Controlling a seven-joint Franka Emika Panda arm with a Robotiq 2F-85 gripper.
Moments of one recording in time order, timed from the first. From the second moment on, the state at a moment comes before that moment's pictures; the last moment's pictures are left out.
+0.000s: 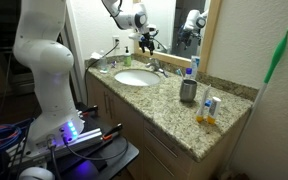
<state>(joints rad) 0.17 0.34 0.05 -1.83 -0.11 2.48 0.36</state>
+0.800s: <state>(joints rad) 0.18 0.44 0.04 -1.80 -0.08 2.60 0.38</state>
